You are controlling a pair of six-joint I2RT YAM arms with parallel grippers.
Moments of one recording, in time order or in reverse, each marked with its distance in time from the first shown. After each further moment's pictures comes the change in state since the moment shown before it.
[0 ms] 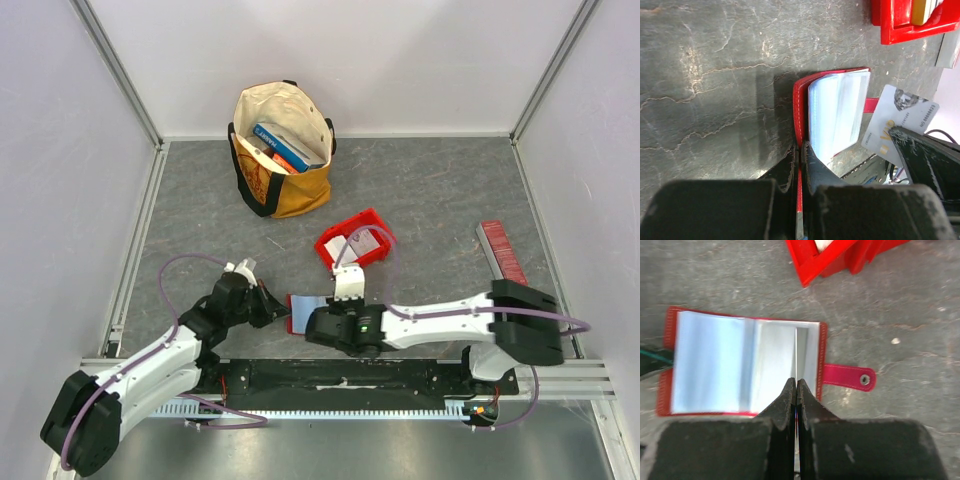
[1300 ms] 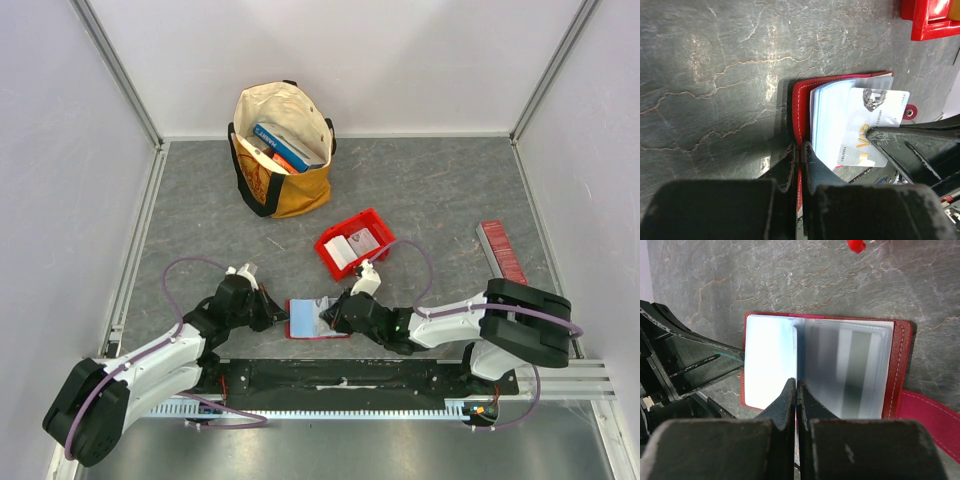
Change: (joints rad) left arm 0.000 0.080 -0.034 0.053 0.001 -0.001; right arm -0.188 -0.113 -0.497 0.992 -0.489 0.050
